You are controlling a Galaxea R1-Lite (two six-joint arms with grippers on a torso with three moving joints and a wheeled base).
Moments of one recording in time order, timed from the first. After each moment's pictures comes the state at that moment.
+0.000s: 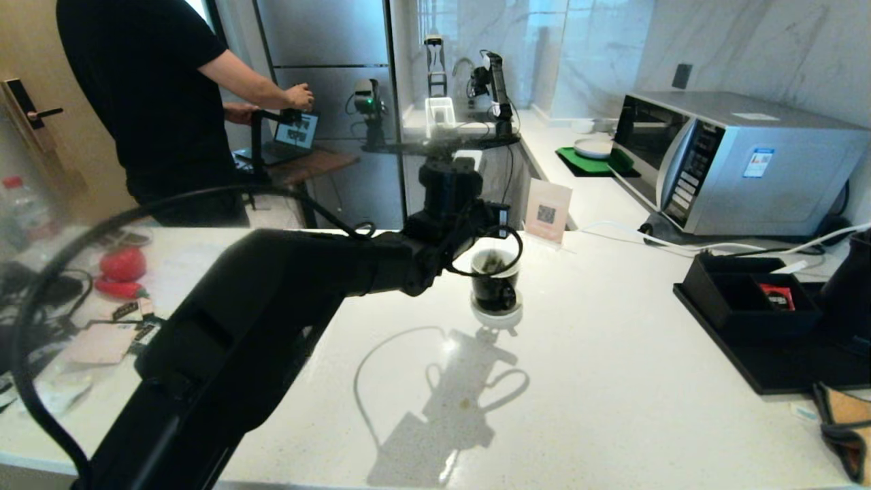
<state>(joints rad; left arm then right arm) -0.63 2.50 -1.99 -0.42 0.11 -0.16 0.14 0.29 0.00 0.00 0.00 -0.02</state>
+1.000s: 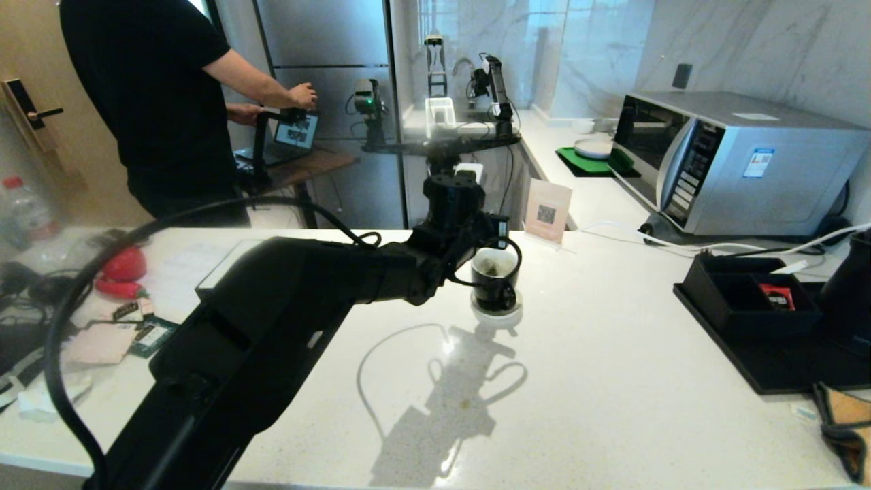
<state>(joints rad) -0.63 2.52 -1.98 -0.42 0.14 -0.16 0.09 0.28 0.00 0.00 0.00 -0.01</state>
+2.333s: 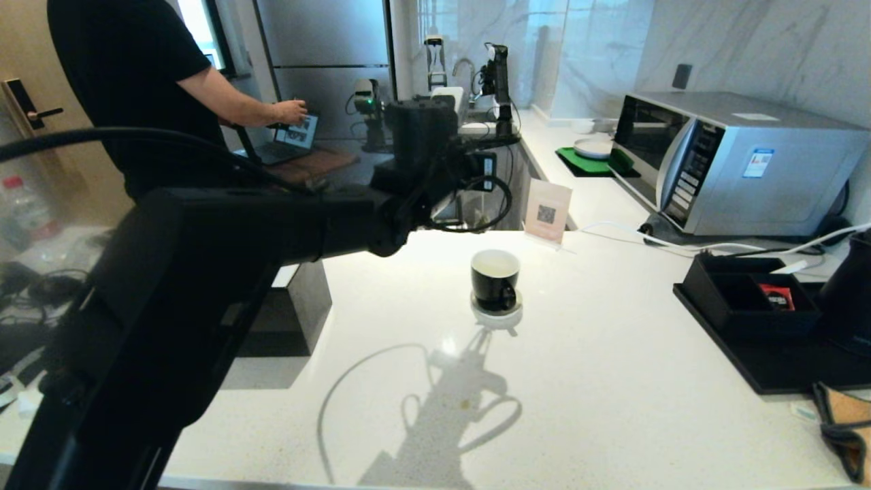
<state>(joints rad) -0.60 2.33 -1.99 -0.36 0.15 -0.09 0.00 0.00 0.00 0.00 0.00 -0.01</state>
